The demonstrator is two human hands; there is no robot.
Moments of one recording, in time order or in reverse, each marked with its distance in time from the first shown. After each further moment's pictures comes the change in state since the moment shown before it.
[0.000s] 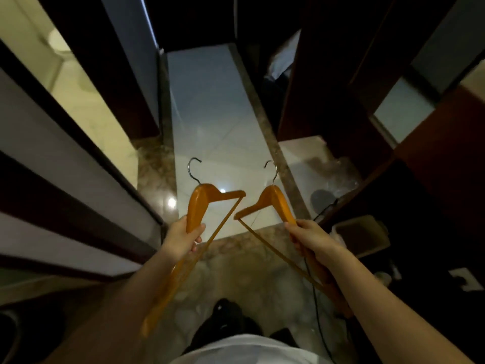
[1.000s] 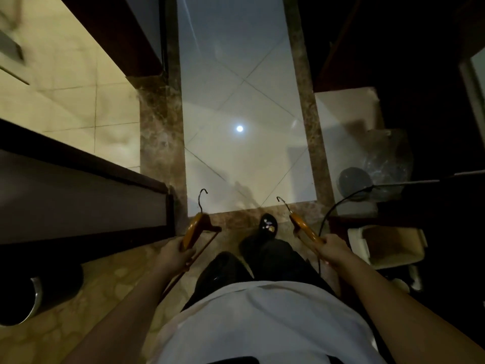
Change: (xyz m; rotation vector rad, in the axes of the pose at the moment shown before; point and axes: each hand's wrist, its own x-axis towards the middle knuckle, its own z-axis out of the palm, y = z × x) left_hand 0.194 -0.026 0.000 0.271 -0.070 -0.515; right_hand 0.247 -0.015 -0.062 -0.574 0.024 0.438
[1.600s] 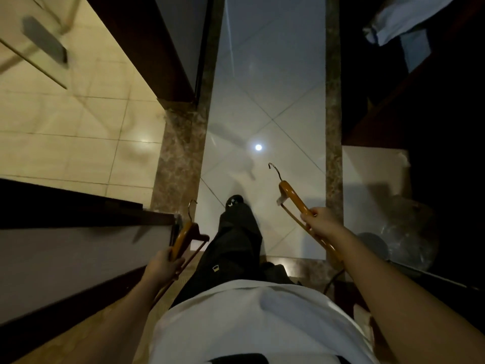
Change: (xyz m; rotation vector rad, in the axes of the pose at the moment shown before) left_hand 0.110 0.091 -0.108 -0.146 0.089 -0.190; right_hand 0.094 -0.282 -0.108 -0.006 -0.061 -0.240
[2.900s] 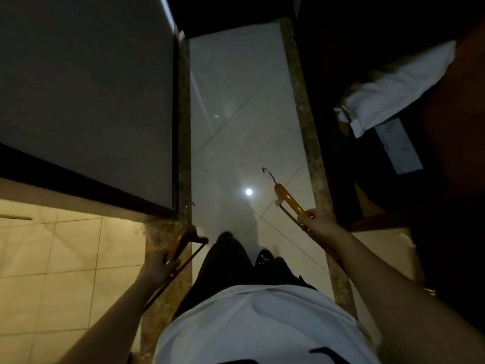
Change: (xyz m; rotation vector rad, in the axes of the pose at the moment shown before) left_hand 0.238 0.511 -0.223 0.209 0.059 0.213; right_hand 0.269 -0.377 -0.280 0.251 0.081 -0.026
